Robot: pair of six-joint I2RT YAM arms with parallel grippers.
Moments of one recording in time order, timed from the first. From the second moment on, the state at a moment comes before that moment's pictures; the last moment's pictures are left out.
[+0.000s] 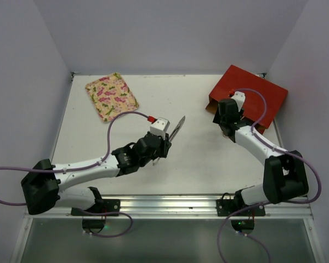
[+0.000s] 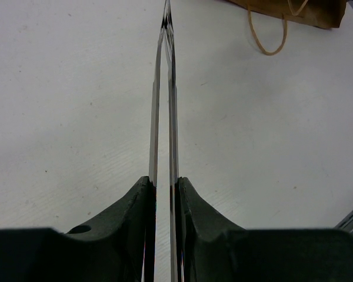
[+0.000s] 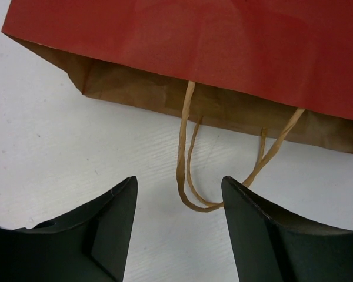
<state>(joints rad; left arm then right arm) -1.04 1.26 0.75 0.03 -0.38 -0.45 0.27 1.40 0.88 -0.17 0.50 0.43</state>
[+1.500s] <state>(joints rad) -1.04 1.41 0.74 0.28 -0.10 -0.38 0.27 1.36 0.99 -0.27 0.31 0.46</state>
